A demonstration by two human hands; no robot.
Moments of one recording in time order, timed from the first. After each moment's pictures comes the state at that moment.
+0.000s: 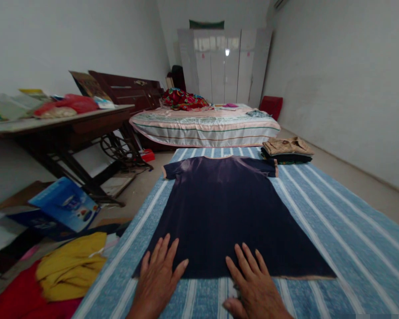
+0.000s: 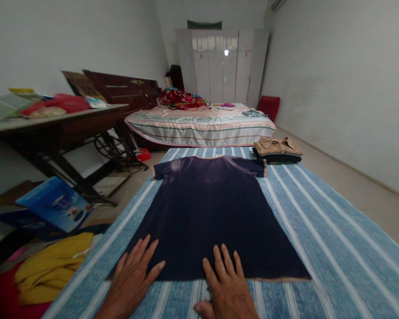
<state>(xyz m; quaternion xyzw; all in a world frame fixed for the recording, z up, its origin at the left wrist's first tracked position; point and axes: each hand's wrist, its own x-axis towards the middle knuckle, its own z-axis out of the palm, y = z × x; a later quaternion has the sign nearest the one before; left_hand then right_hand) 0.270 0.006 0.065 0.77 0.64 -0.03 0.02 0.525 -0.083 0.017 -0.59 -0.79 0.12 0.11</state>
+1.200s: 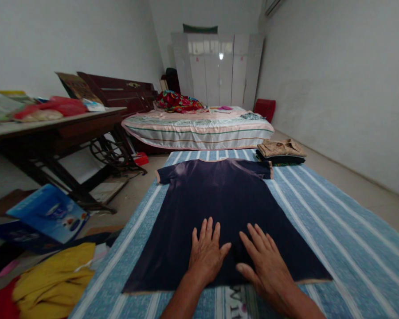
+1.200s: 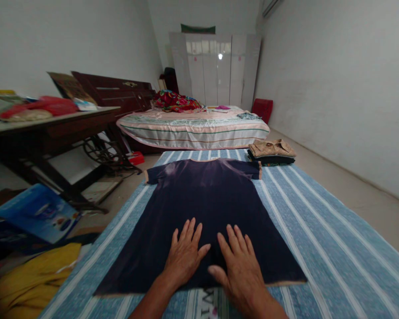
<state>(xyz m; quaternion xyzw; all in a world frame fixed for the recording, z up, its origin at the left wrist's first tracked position) 0.391 0.034 0.057 0.86 0.51 -0.01 0.05 0.558 -0.059 0.053 -0.68 -0.72 0.06 0.13</state>
